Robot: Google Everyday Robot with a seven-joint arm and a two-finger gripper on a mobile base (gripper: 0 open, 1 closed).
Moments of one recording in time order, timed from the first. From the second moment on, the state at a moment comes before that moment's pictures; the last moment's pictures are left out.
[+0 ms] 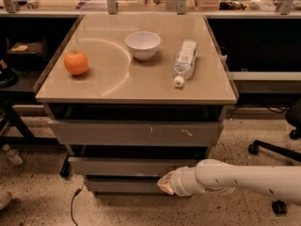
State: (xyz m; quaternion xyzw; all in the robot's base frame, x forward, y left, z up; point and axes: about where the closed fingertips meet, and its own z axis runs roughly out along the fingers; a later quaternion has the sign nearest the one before) arm 0.469 -0.051 0.436 -0.44 0.83 0.22 0.27
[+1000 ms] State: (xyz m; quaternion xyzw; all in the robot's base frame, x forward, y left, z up) arm 0.501 -0.046 0.432 -0.45 0.83 0.17 0.29
